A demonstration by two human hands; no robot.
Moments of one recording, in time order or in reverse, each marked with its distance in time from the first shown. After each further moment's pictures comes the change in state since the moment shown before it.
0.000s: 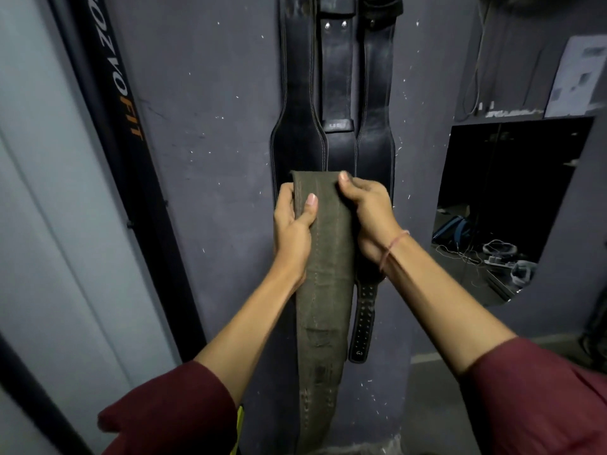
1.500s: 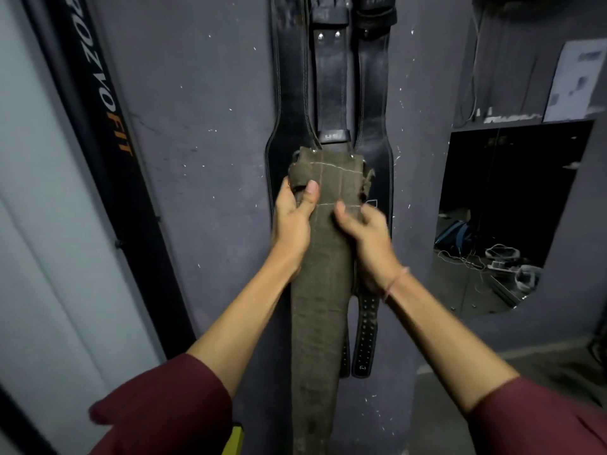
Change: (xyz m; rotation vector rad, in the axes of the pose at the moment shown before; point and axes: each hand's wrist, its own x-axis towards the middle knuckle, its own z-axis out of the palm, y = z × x) left_hand 0.041 0.000 0.011 0.111 -0.002 -0.025; right_hand -0.004 0.025 -0.018 -0.037 -0.046 -0.110
